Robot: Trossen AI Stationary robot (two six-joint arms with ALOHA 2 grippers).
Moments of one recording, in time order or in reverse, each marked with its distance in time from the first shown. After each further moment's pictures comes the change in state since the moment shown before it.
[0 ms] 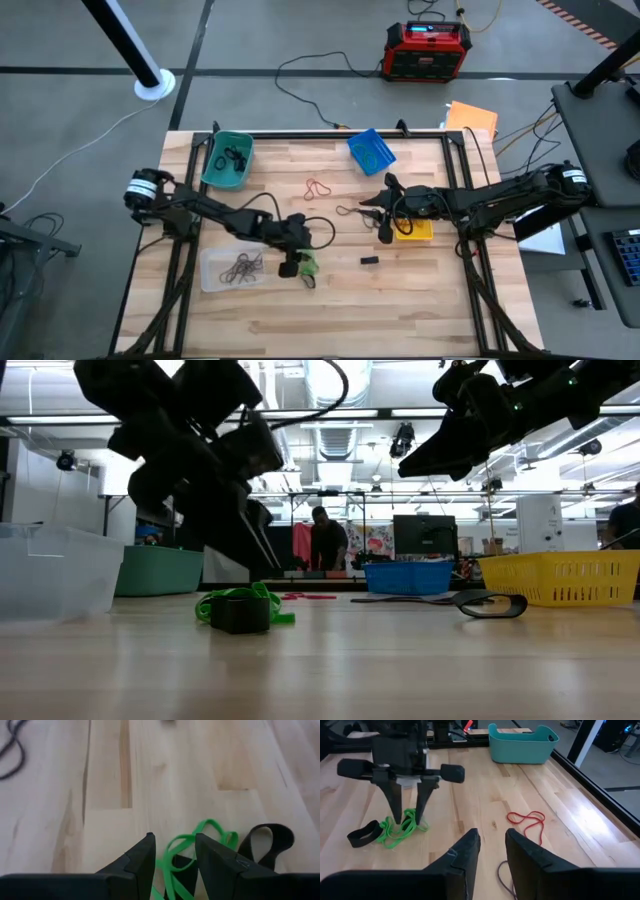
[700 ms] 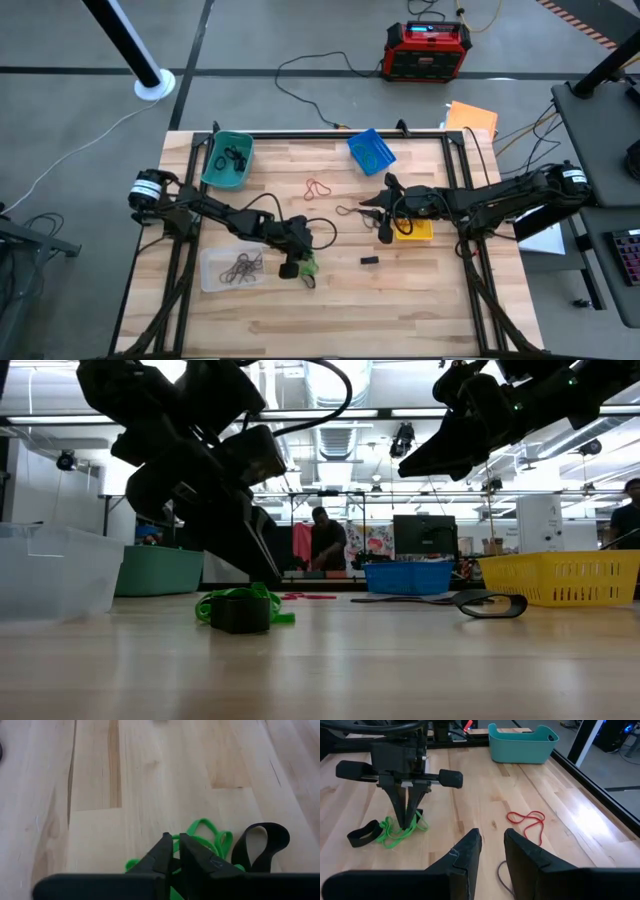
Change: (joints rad) left arm 0.007 0.031 0.001 0.030 0.047 -0.003; right arm 0.000 0.000 0.000 -0.001 0.000 0.000
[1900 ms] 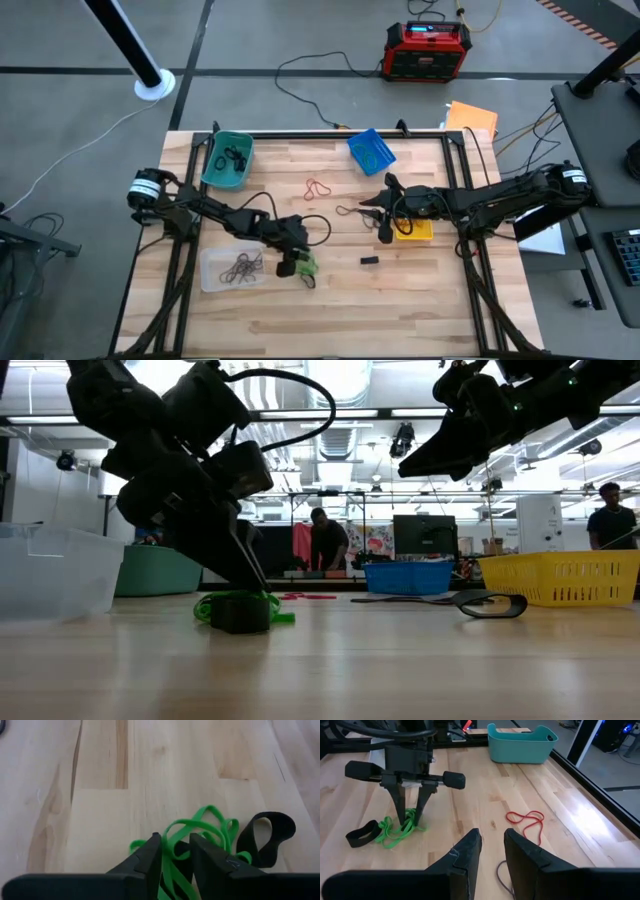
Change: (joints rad) left arm 0.018 -0.012 -0.085 0.092 0.021 -0.057; right arm 0.000 0.000 0.000 0.001 0.004 0.000
